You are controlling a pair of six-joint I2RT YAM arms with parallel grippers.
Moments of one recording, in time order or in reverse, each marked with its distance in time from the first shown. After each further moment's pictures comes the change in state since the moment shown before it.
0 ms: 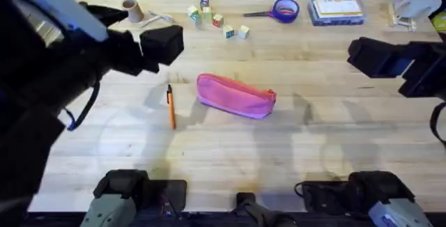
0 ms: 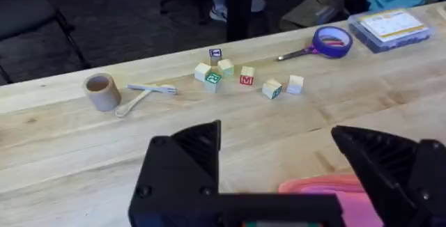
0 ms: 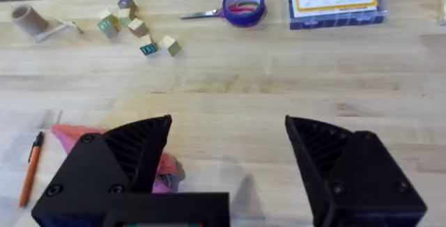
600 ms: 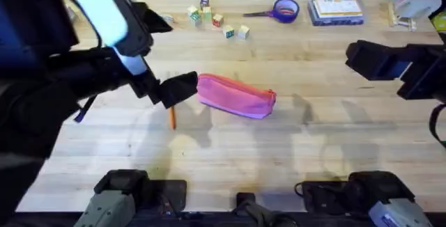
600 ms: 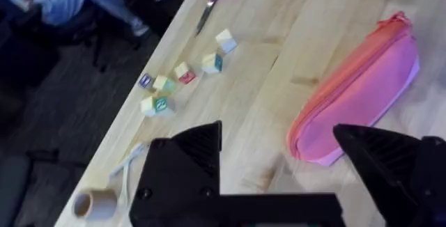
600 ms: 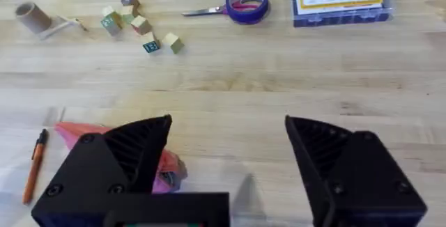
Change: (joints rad) left arm 0.000 0.131 0.019 -0.190 0.311 0.815; right arm 0.000 0.000 0.000 -0.017 -0.015 0.005
